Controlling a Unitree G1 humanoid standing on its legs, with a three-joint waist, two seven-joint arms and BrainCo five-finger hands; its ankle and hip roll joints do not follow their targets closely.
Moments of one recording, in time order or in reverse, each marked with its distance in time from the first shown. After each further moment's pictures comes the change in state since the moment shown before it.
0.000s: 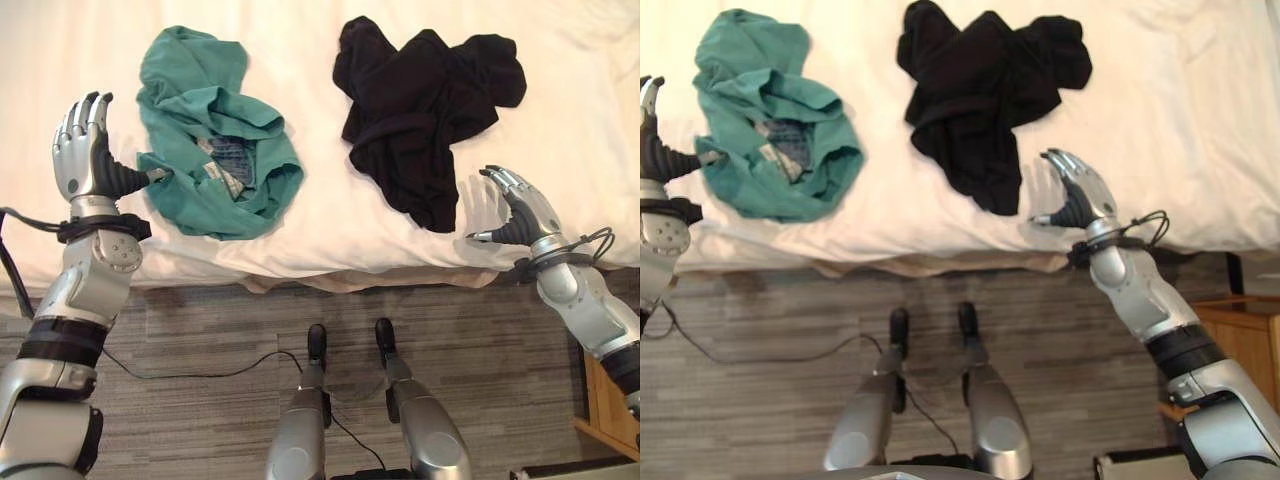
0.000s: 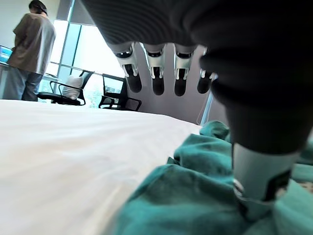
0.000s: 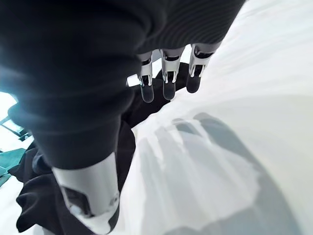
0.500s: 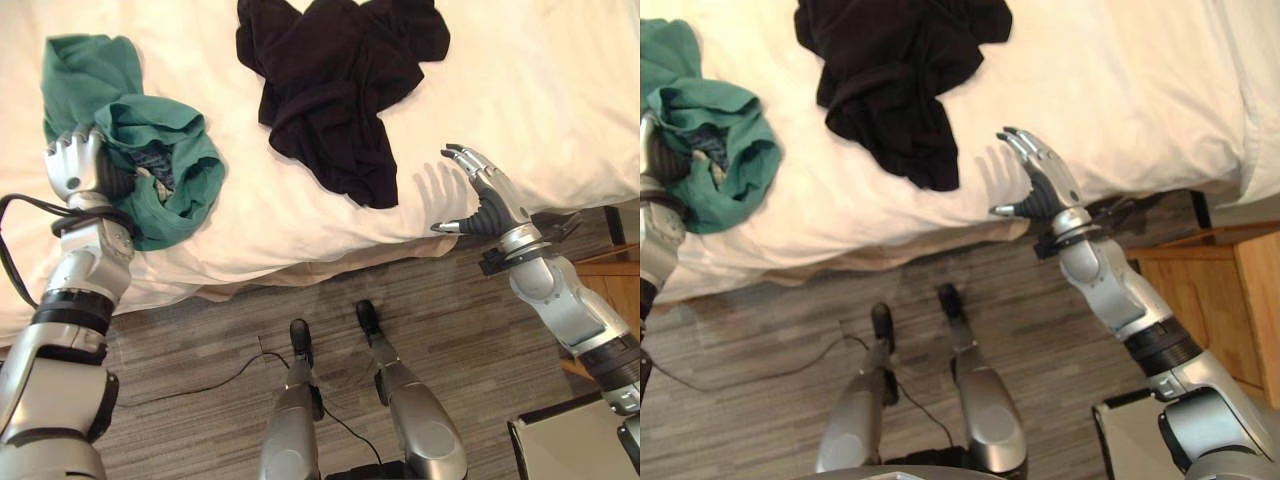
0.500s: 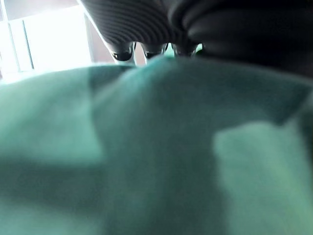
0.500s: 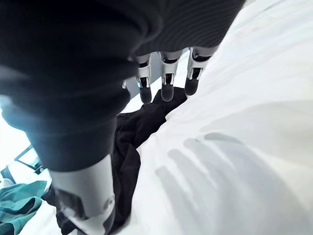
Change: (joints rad) left arm -0.112 -0.105 -0.056 0.293 0.184 0.077 -0.062; right arm -0.047 0.049 0.032 -0.184 0.012 -0.031 -0.009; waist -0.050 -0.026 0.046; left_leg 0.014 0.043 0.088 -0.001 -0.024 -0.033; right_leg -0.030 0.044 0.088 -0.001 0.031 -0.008
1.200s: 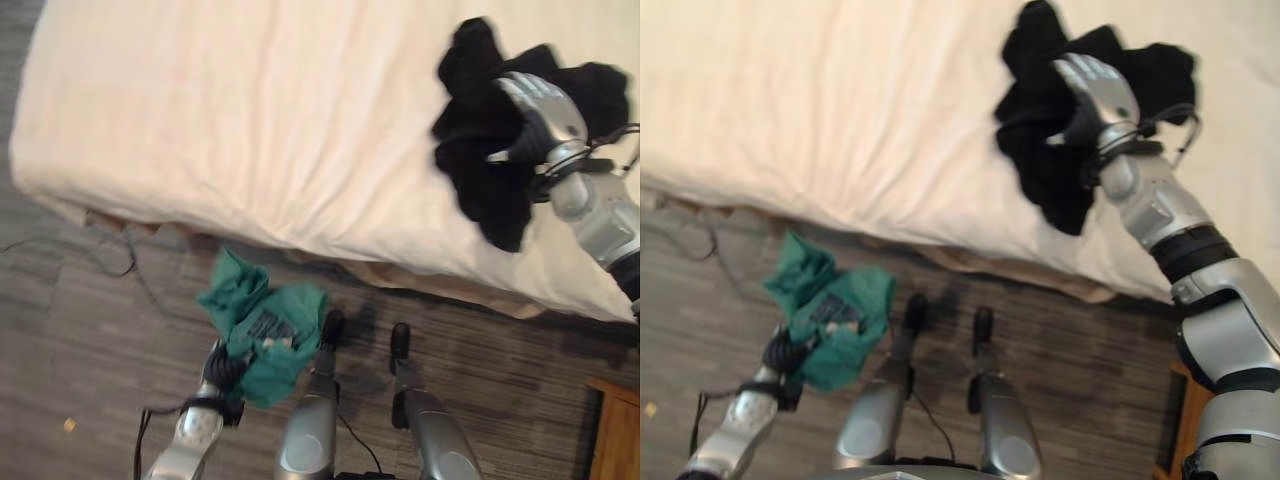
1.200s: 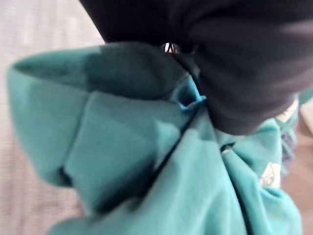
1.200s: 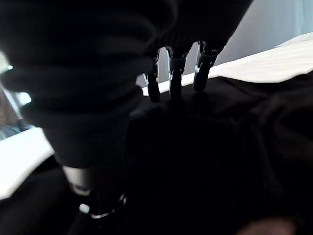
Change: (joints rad) left arm 0.948 -0.349 0.051 -0.384 -0.632 -0.232 -0.216; right arm -0.501 -0.159 0.252 0.614 -0.023 0.101 -0.004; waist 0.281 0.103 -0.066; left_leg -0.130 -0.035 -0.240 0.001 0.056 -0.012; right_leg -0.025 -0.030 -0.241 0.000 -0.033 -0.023
